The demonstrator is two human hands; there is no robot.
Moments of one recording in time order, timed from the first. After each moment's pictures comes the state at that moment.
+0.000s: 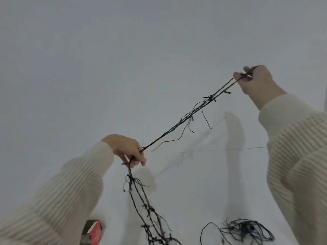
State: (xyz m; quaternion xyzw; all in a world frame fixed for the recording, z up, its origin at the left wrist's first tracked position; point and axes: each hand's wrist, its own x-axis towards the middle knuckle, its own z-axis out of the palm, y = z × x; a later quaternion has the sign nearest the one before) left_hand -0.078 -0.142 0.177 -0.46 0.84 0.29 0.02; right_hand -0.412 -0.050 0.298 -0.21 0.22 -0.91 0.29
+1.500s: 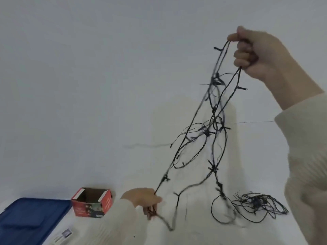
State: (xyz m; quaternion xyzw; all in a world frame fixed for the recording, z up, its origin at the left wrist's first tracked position) left_hand -0.078 -0.150 -0.055 -0.48 0.80 0.32 0.12; right_hand -0.341 -0.073 0.243 -0.51 0.38 -0.71 0.31
